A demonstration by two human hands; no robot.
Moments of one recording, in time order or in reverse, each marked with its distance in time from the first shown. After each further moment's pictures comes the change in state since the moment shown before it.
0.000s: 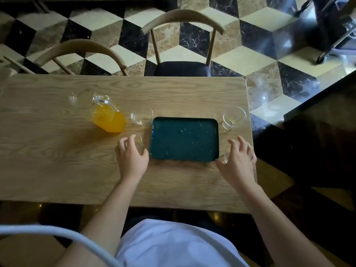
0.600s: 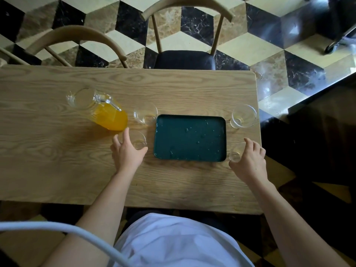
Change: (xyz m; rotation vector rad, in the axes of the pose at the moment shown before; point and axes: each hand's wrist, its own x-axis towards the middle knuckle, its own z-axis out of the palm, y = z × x) left_hand 0.054 -0.030 0.008 0.097 -0.143 -0.226; right_hand 0.029 0.013 0.010 0.032 -0.097 0.207
